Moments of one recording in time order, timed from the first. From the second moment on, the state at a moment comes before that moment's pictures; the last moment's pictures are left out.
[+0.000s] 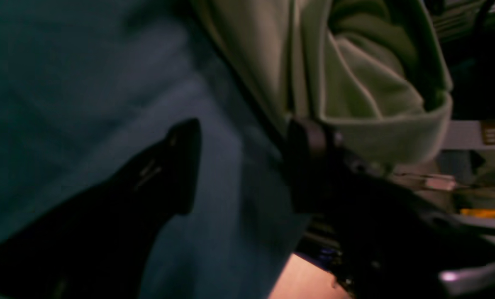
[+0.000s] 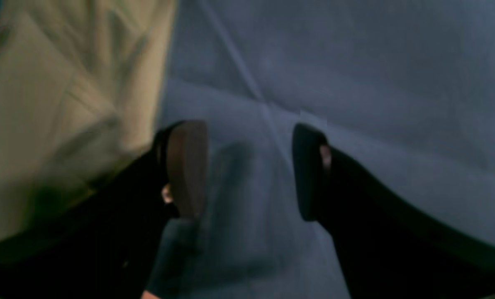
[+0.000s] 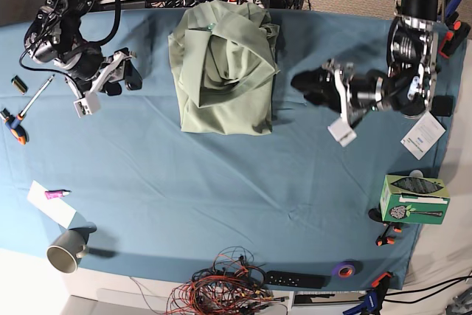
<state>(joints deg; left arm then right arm) -0.8 -21.4 3.3 87.4 -67.7 -37.1 75.0 -12.3 13.5 30.6 104.6 44.0 39.6 -71.7</state>
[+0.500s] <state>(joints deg) 6.4 -21.5 3.2 87.5 -69.4 -37.9 74.6 -7.9 13.7 21.9 104.4 44.5 39.8 -71.8</state>
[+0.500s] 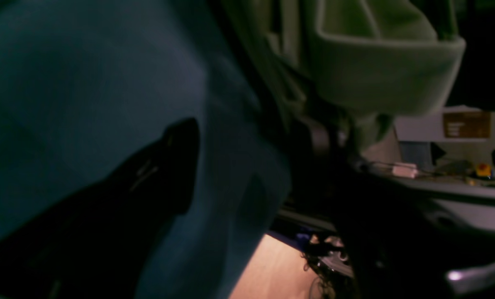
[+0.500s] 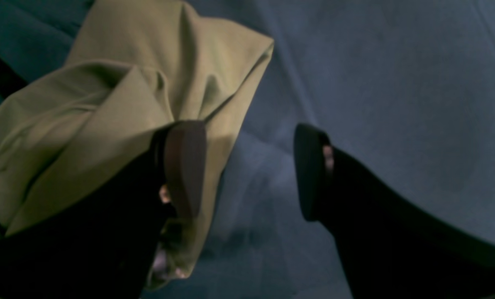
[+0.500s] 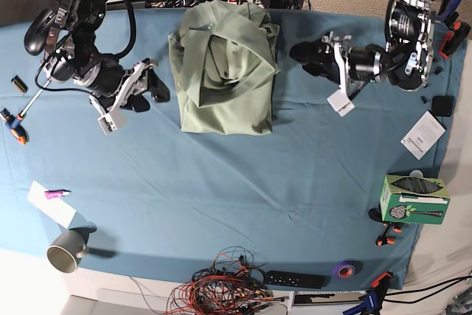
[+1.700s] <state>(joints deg) 7.6 -20.7 3.1 87.6 -70.6 -39.6 73.7 1.0 11.5 7.9 82.2 70.2 39.8 -78.1</state>
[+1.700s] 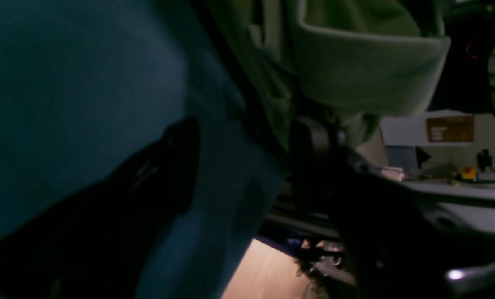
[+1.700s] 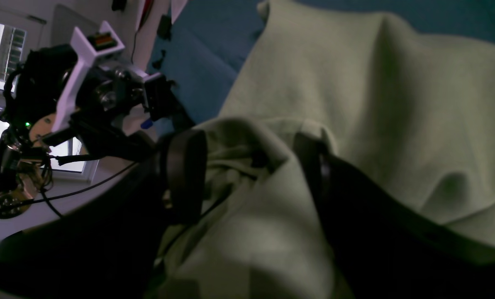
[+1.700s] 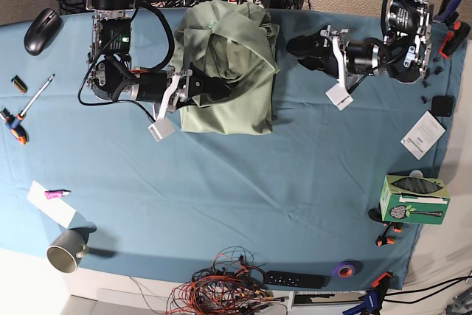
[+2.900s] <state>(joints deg) 4.7 -10.6 3.1 87.5 -75.0 -40.7 74.6 1.0 11.5 8.0 82.2 70.1 39.8 -78.0</state>
